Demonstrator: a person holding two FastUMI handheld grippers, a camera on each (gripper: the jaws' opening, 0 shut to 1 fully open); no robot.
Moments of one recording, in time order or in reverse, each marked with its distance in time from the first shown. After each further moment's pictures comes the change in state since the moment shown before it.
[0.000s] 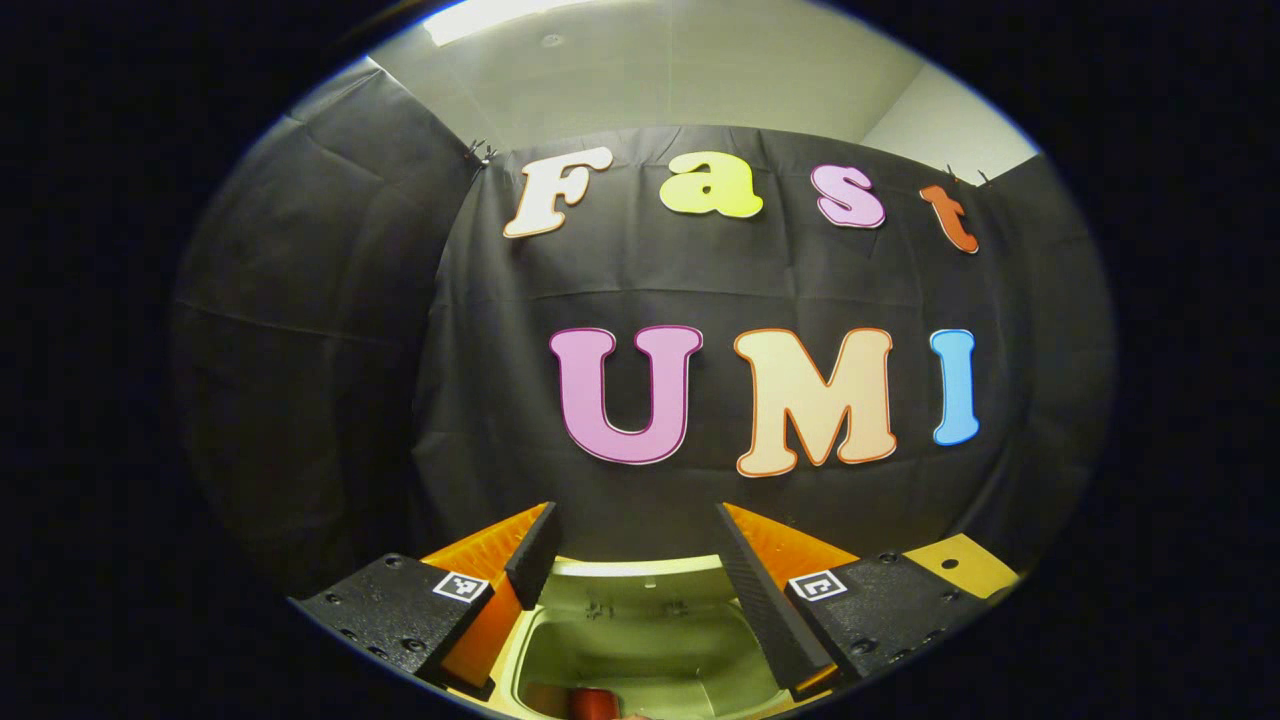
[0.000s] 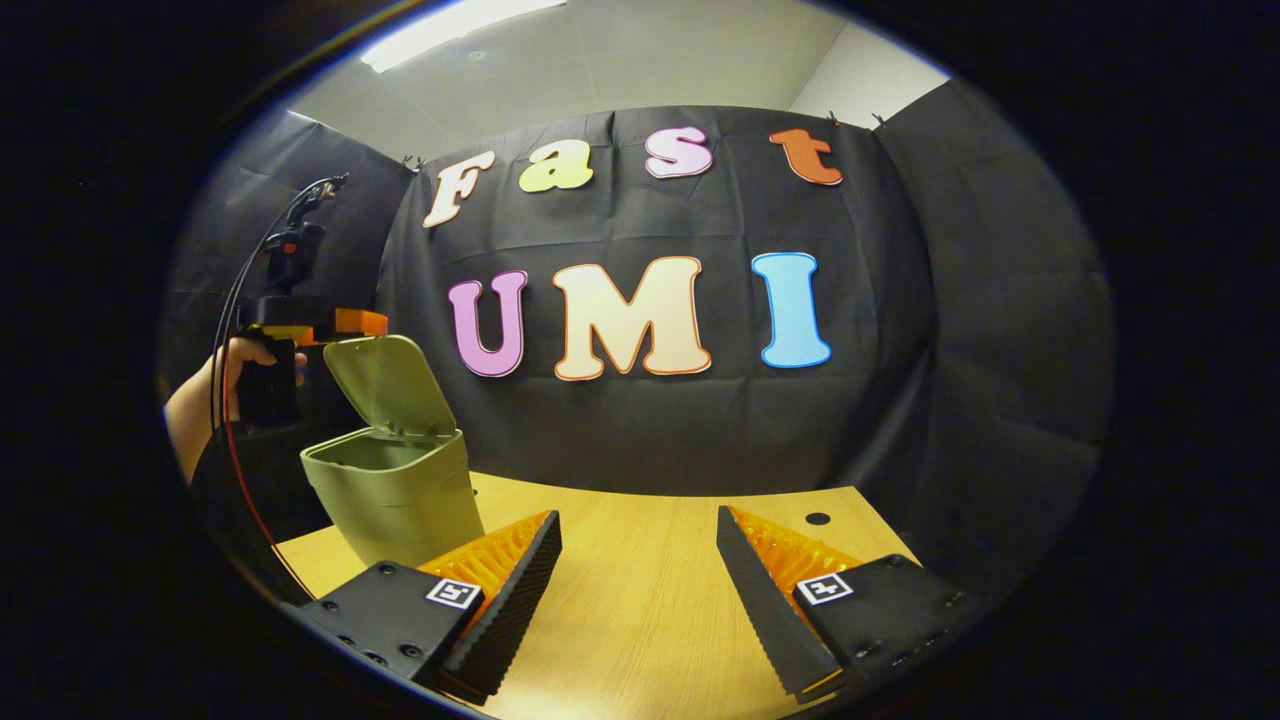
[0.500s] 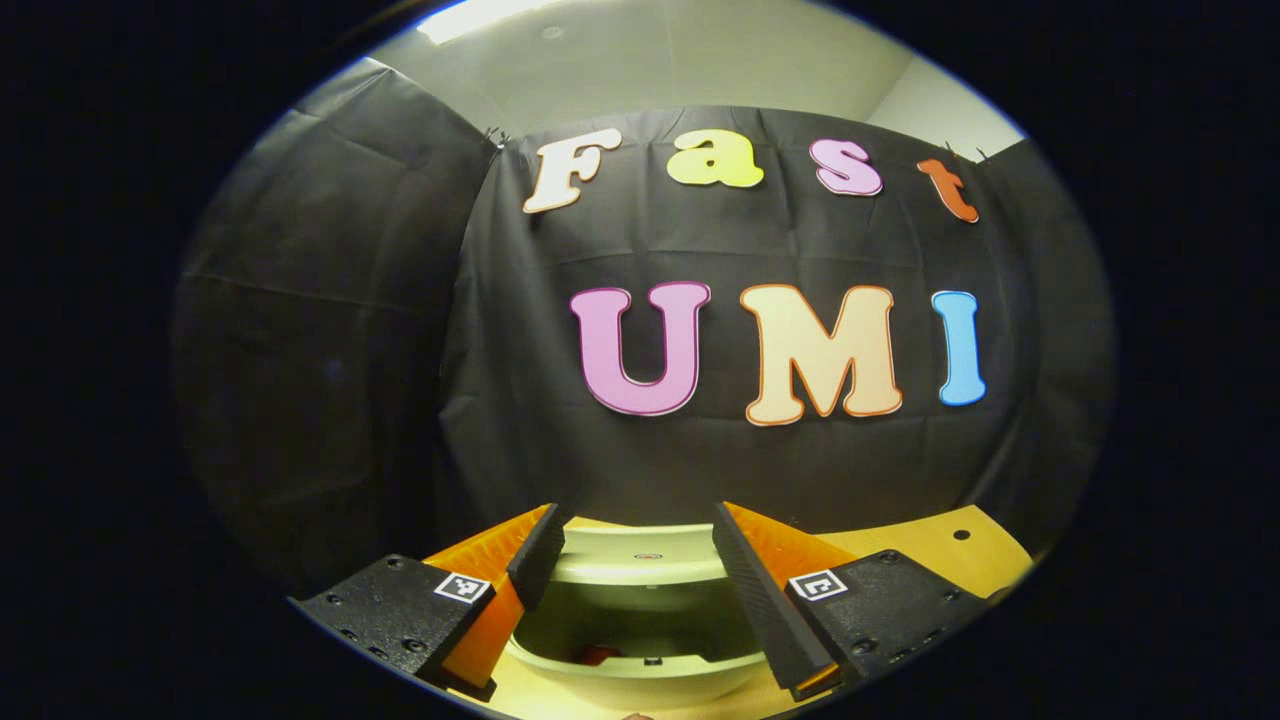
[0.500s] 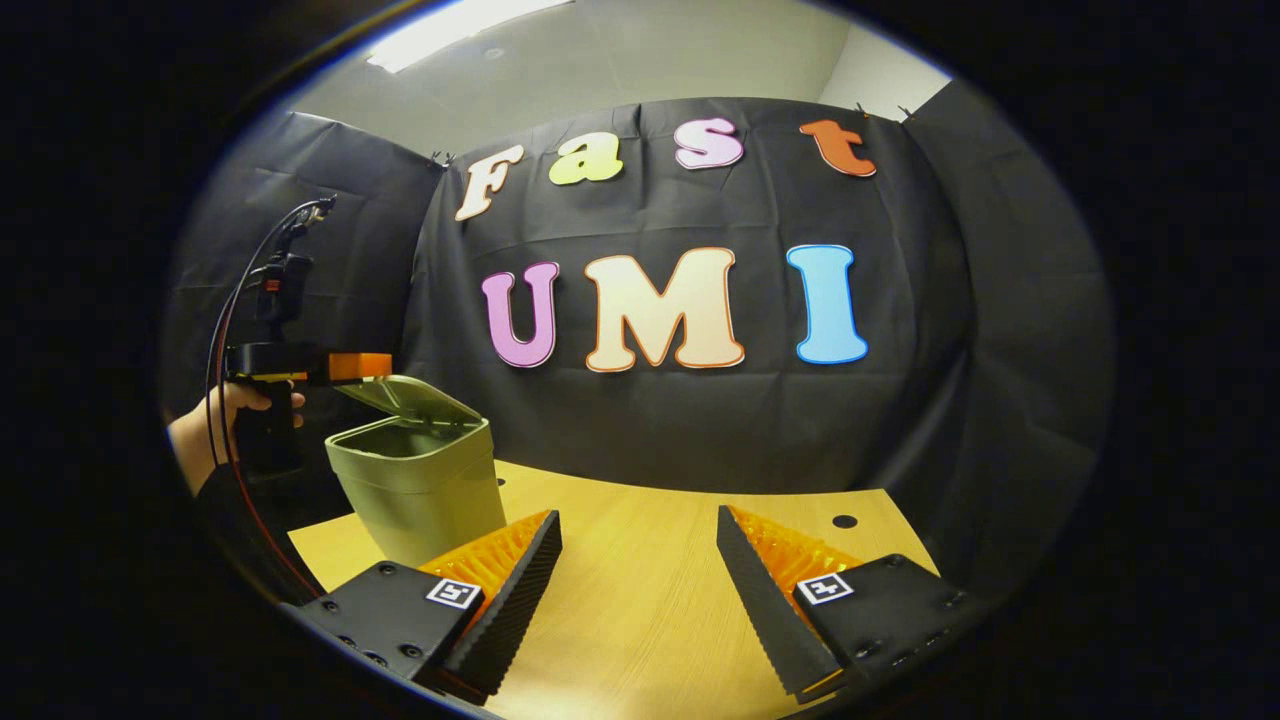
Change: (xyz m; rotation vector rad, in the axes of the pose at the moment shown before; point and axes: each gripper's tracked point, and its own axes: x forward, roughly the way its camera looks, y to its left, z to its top) left arm -0.046 -0.004 -0.062 0.000 0.083 0.049; right arm 0.007 0.002 -0.008 -0.018 0.034 0.106
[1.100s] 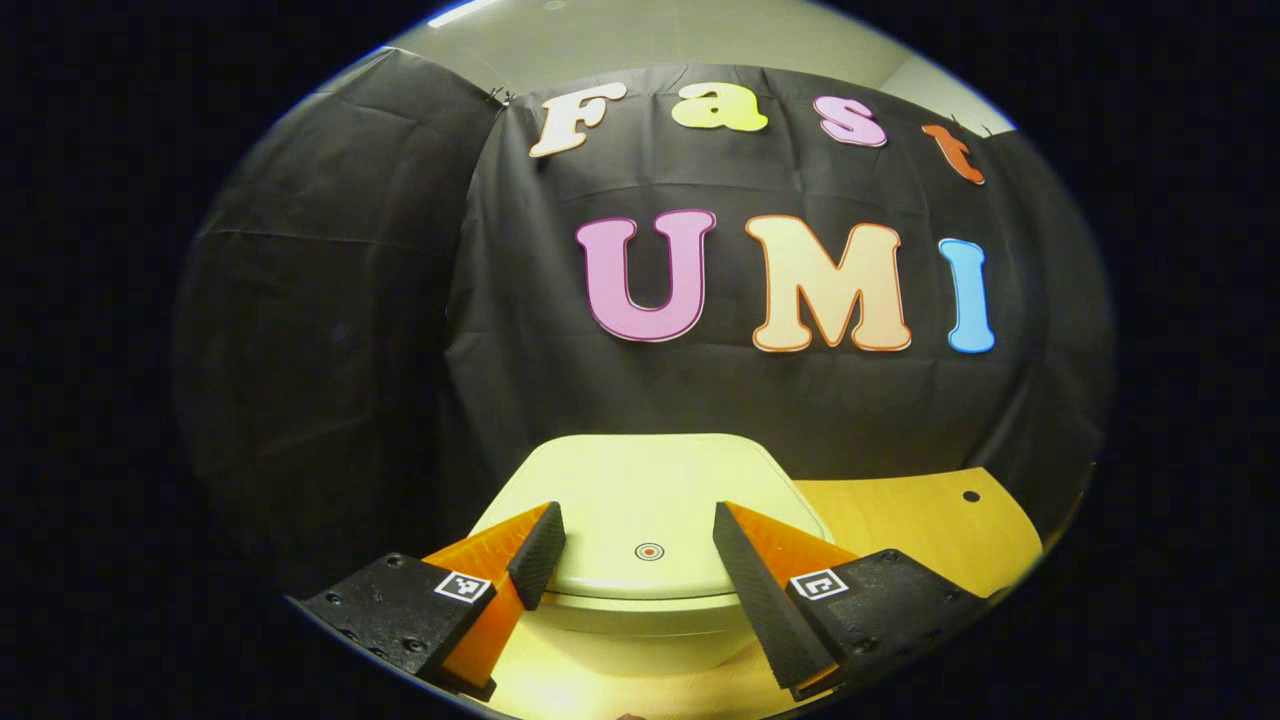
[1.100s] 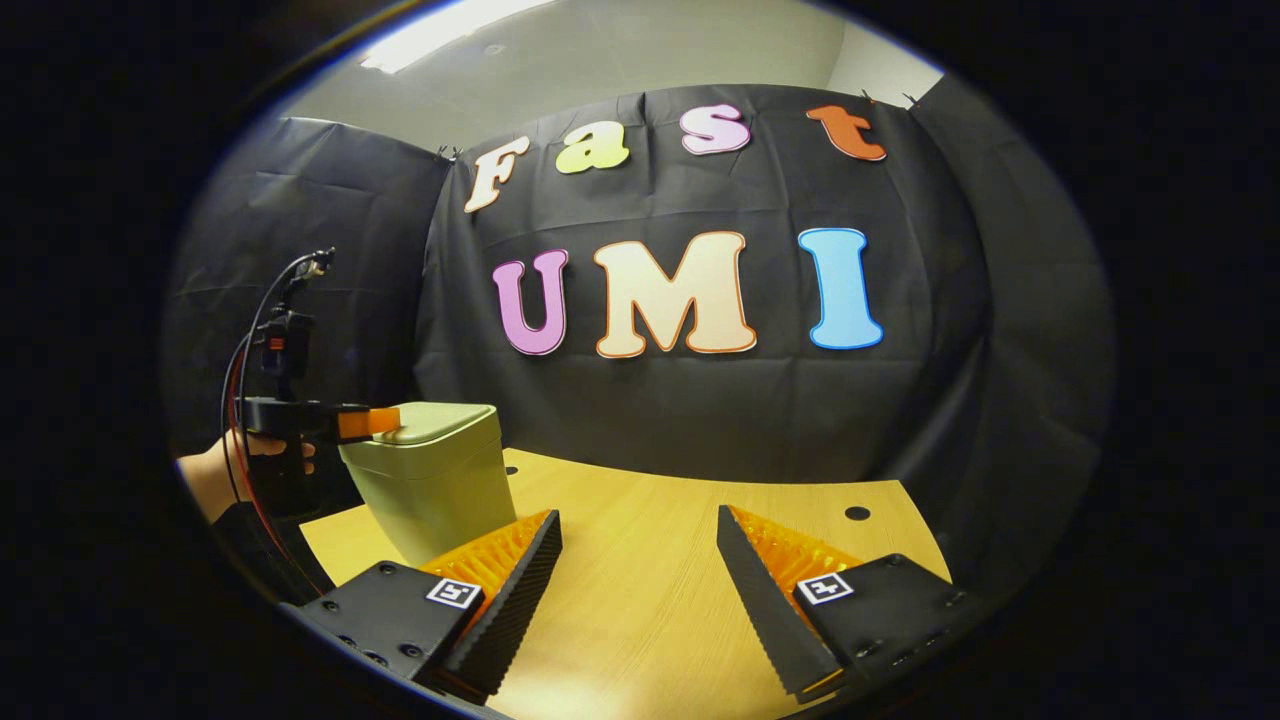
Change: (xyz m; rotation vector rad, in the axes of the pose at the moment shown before) left arm -0.007 0.003 -0.073 0.020 0.122 0.044; right arm 0.006 -0.007 -0.011 0.014 0.046 0.047
